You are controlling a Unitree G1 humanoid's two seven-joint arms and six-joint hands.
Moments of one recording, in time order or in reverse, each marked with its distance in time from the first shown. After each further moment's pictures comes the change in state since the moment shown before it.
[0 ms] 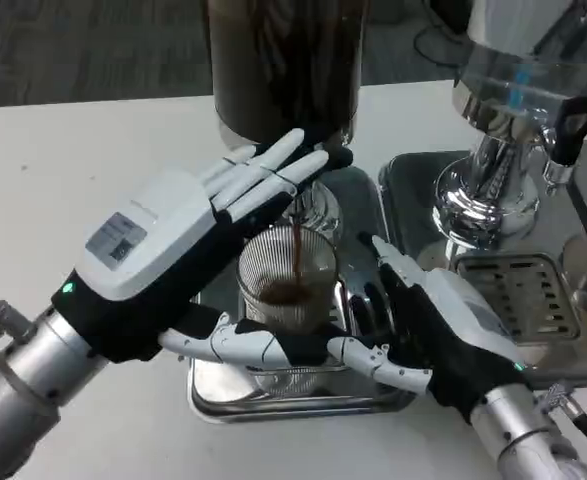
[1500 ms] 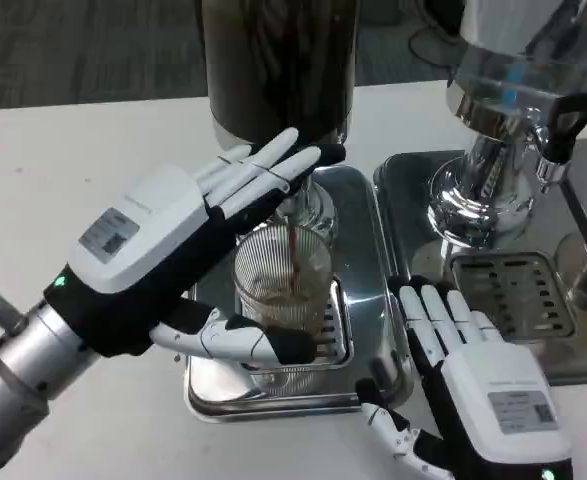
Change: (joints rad) left arm -0.020 -0.016 0.047 0.040 -0.033 -0.043 -0.089; right arm 0.334 -0.054 0.118 -0.194 -0.499 0.080 -0.372
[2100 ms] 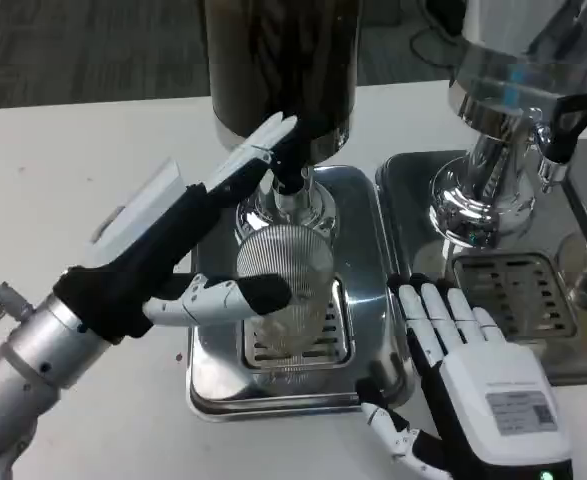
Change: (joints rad) left arm -0.044 -0.101 -0.017 0.126 -0.363 0.034 -0.261; right arm 0.009 0.010 0.001 -0.009 -0.041 0.011 -0.008
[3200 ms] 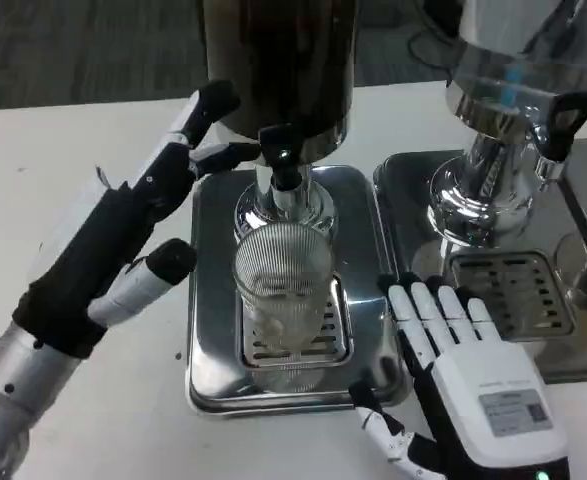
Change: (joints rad) left arm 0.038 0.046 -0.111 0.093 -0.354 -0.042 0.047; right arm -0.004 -0.013 0.007 -0.001 -0.028 -0.019 -0.007
